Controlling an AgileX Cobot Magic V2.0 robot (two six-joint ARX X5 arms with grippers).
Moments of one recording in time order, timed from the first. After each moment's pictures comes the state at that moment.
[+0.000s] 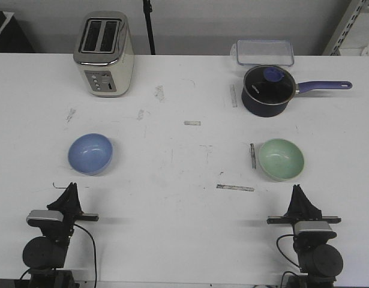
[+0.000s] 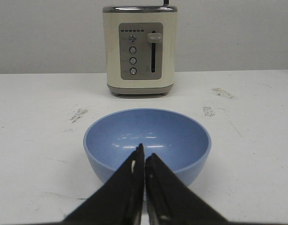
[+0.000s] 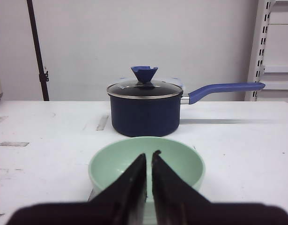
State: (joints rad) left arm -0.03 0.01 0.03 0.12 -0.01 0.01; right arm 0.03 0.00 0.01 0.06 0.00 0.03
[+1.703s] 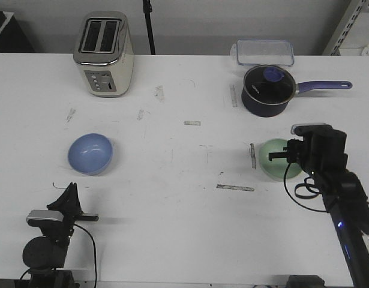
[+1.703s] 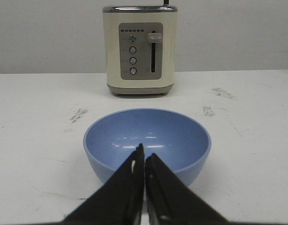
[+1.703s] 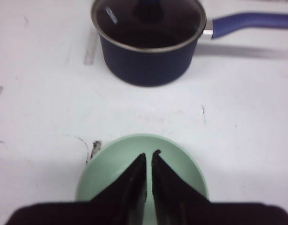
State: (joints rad) left arm -0.03 0.01 0.03 0.12 -0.01 0.01; right arm 0.00 1.19 1.09 -0.58 -0.03 -0.02
